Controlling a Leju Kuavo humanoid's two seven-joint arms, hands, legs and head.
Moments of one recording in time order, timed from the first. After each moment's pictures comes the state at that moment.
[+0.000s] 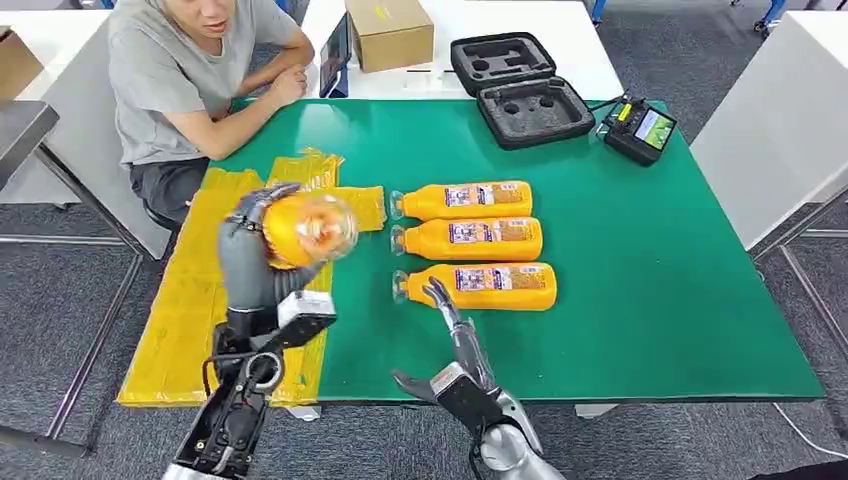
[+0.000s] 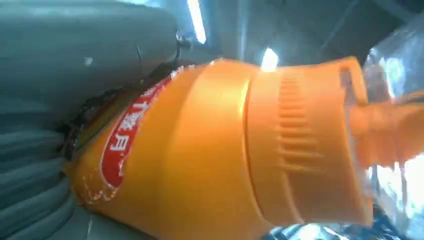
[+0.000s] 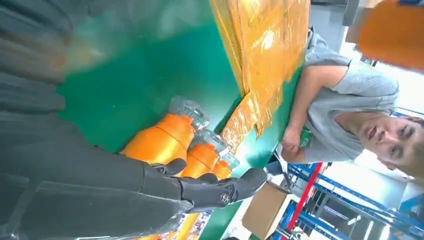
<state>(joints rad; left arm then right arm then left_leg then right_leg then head) -0.27 -0.25 -0.09 -1.39 -0.81 0.70 -0.70 -0.17 0.09 0.39 -1.05 0.24 -0.40 -0.70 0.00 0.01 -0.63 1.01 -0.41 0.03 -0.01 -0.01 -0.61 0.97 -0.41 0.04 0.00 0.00</state>
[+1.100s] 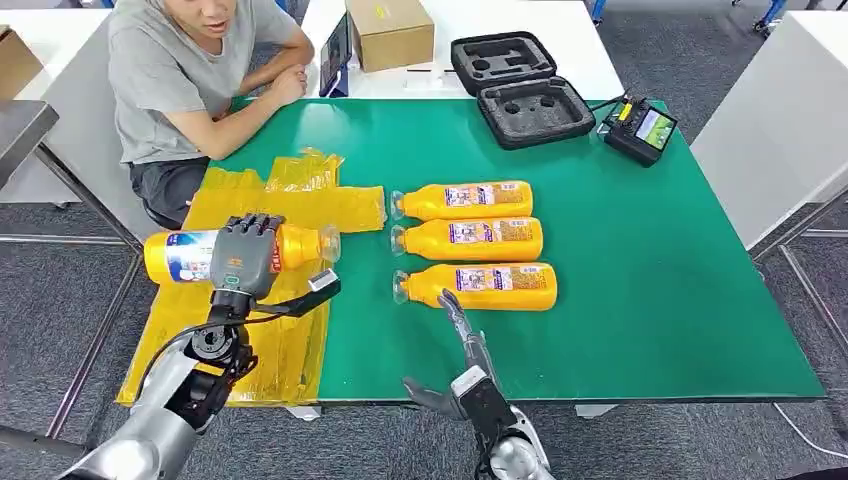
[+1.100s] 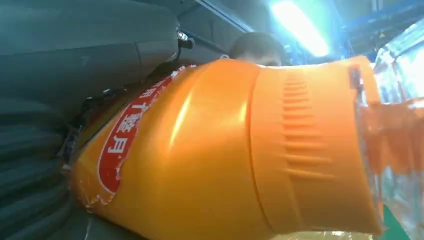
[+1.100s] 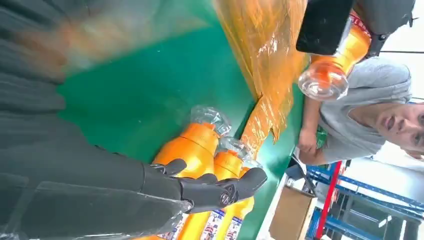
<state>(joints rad) -0.49 -0.01 -0.18 -0.83 -1.53 0.70 0.02 -0.10 0.10 0.32 -1.08 0.18 -0.32 -0.70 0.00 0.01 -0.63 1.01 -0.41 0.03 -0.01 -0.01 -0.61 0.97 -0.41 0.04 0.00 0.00</state>
